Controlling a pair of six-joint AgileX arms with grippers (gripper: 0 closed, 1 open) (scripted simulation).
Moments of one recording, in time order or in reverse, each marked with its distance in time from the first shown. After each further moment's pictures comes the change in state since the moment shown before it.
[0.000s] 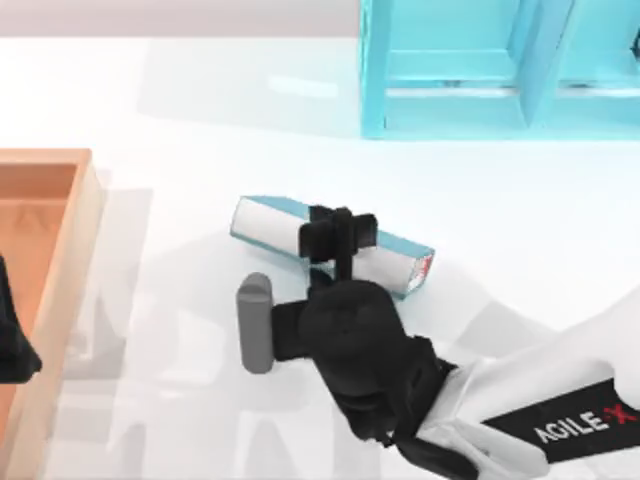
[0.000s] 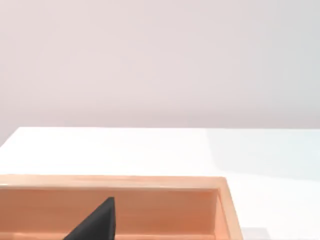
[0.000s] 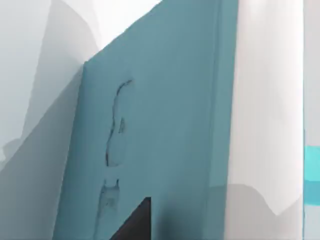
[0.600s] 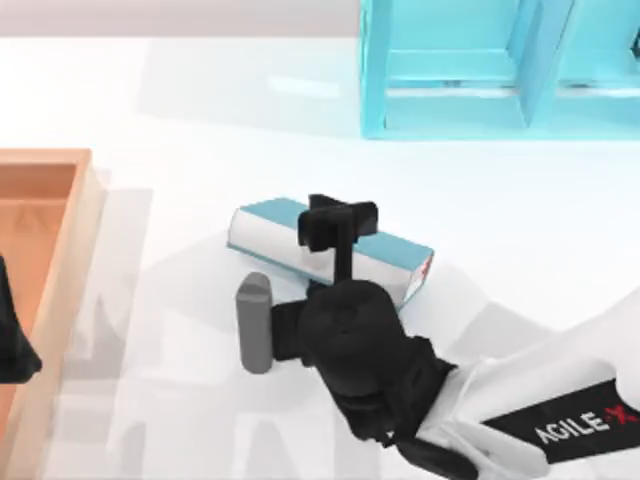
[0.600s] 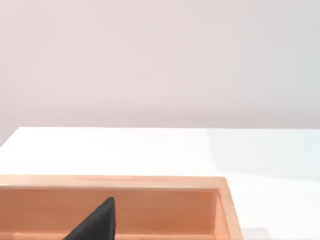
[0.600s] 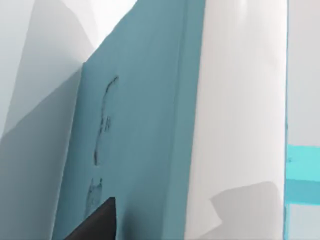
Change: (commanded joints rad) left arm 0.000 0.000 0.000 0.000 0.000 0.000; right arm 0.003 -0.001 -0.002 -0.003 0.001 0.003
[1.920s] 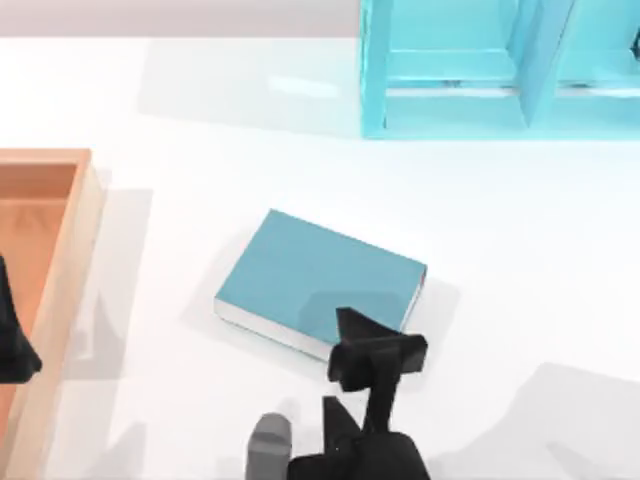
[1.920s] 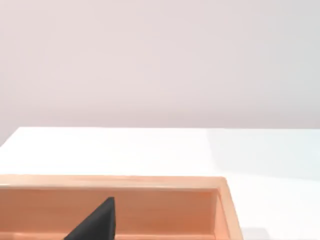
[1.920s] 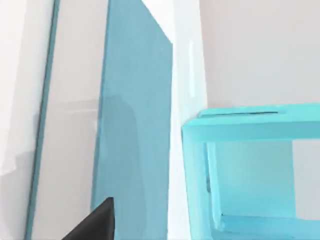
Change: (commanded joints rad) left arm 0.000 0.000 0.000 0.000 0.000 0.000; right arm 0.362 -0.301 -0.172 -0.394 0.323 0.420
